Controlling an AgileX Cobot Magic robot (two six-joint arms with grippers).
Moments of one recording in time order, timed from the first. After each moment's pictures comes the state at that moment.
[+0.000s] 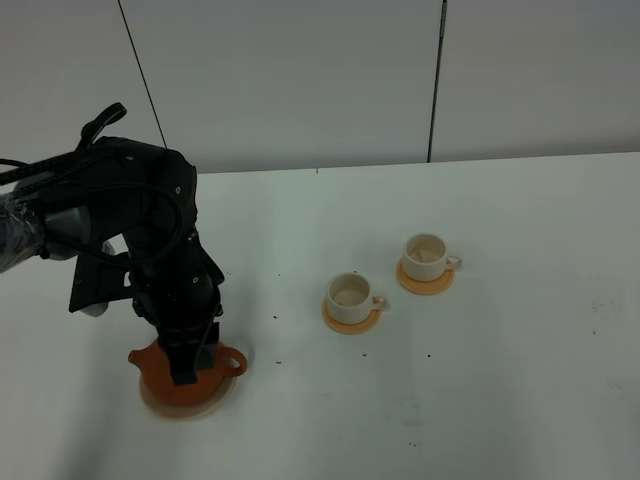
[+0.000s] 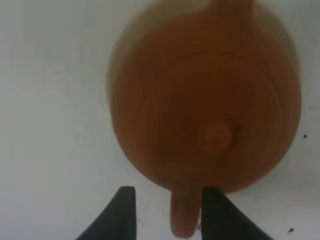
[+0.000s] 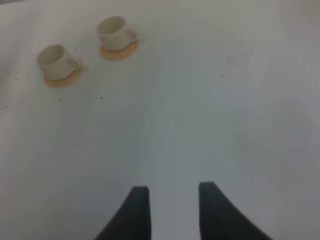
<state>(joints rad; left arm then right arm) -0.40 1.97 -1.41 0.07 1.03 -2.12 0.10 -0.01 -0.49 0.18 1.07 0.00</state>
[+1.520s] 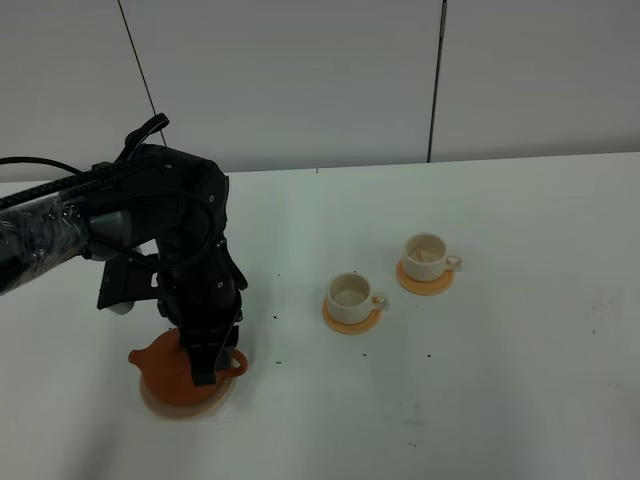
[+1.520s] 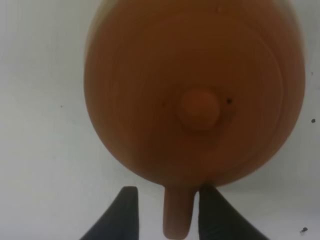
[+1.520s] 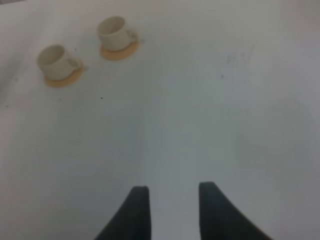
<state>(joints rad) -0.43 2.05 -1.47 0.09 1.04 -2.12 0.10 -0.01 -0.49 0.18 1.07 0.00</state>
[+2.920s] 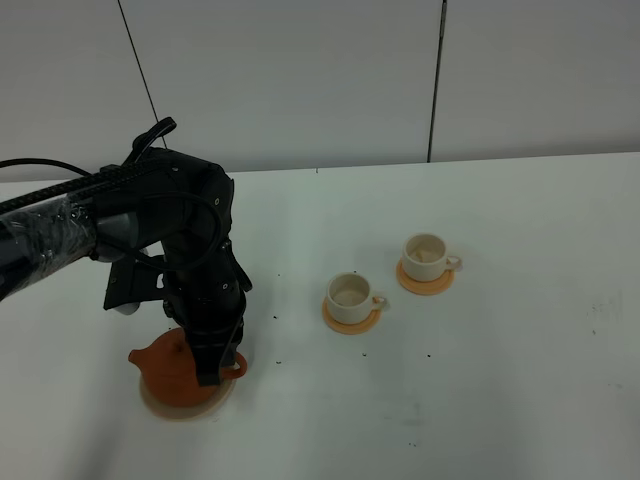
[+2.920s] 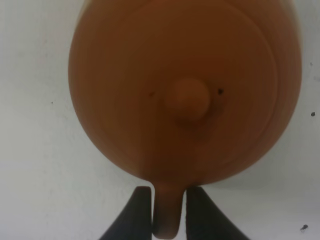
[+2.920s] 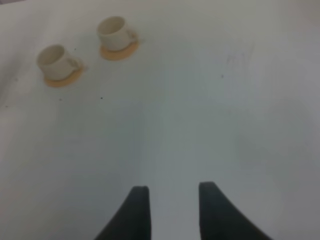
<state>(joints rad) -0.44 2.06 -1.47 0.09 1.03 -2.12 0.10 -0.01 -0.49 0.18 1.07 0.00</state>
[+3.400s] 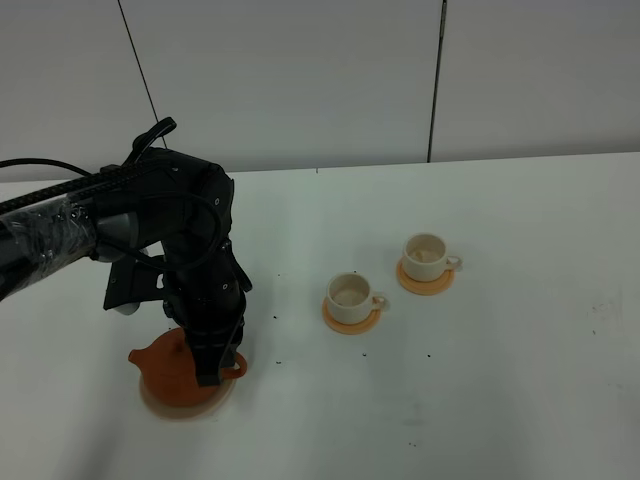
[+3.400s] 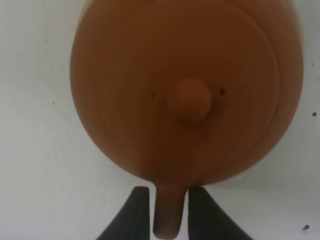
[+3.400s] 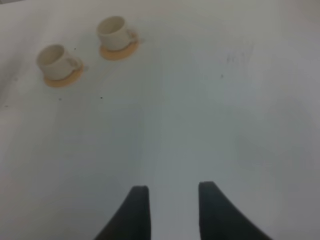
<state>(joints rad) -0.44 2.06 -1.47 0.09 1.03 -2.11 0.10 -0.01 -0.49 0.18 1.07 0.00</state>
